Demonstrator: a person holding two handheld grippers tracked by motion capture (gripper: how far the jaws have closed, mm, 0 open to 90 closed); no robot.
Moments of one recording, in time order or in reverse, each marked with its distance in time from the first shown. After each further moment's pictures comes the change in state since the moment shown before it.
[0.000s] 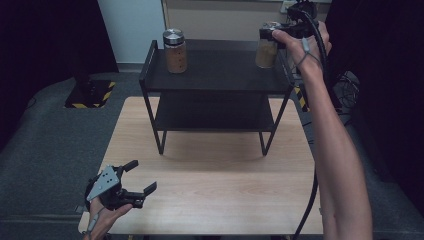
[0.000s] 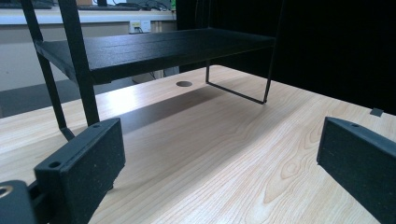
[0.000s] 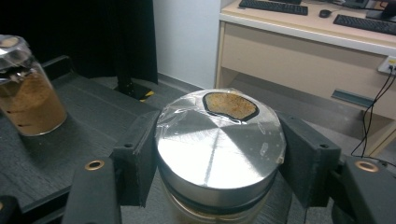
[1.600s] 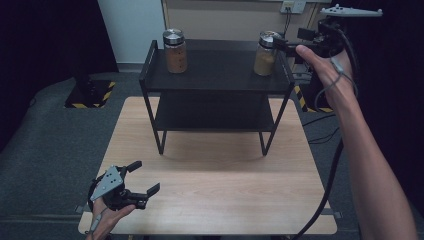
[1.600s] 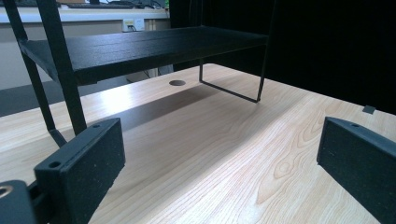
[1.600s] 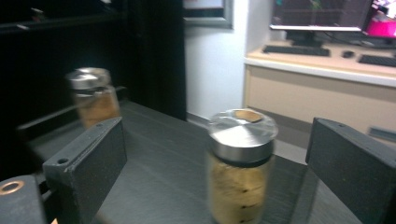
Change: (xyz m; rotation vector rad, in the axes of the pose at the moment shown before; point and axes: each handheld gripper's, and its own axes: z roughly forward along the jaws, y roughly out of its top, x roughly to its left) left arm -0.003 0.001 0.006 0.006 -0.024 0.005; right arm -0.018 -0.071 -0.064 -0.234 0.149 0.017
